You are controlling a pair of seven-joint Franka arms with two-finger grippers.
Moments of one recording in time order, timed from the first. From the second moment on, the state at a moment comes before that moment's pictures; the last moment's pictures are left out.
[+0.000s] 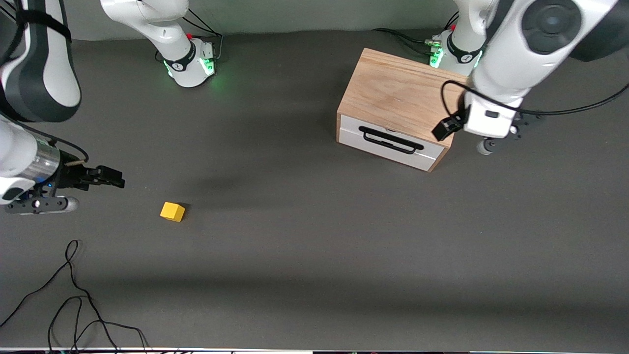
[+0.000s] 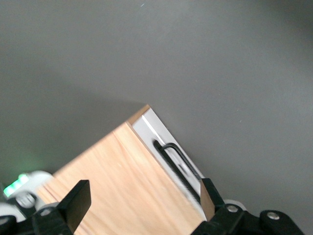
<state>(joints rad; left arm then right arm) -0.37 0.02 -0.08 -1.70 0.00 1.57 -1.10 0.03 0.19 -0.05 -1.68 0.03 1.80 -0.01</state>
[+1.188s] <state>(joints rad) -0.54 0.28 -0.08 -1.70 -0.02 1.71 -1.79 0.03 0.34 -0.06 -1.93 0.04 2.27 0.08</state>
